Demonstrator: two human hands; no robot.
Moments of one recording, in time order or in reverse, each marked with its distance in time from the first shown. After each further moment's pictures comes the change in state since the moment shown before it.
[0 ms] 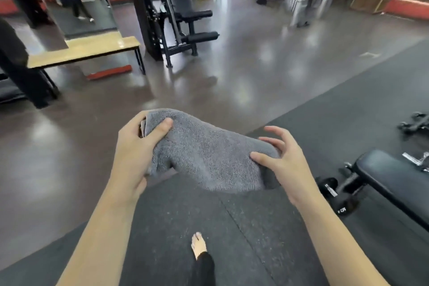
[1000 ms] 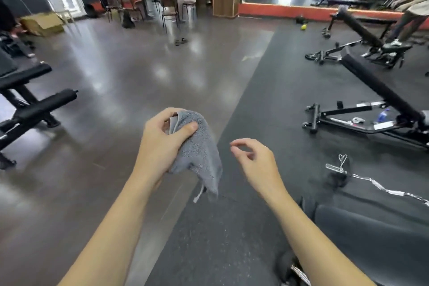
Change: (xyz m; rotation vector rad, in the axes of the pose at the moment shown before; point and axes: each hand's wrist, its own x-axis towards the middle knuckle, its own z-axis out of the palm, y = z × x) left_hand 0.597 -0.060 0.710 0.057 -0.712 0.112; right_hand 0.681 0.025 -0.363 -0.241 0.538 0.076
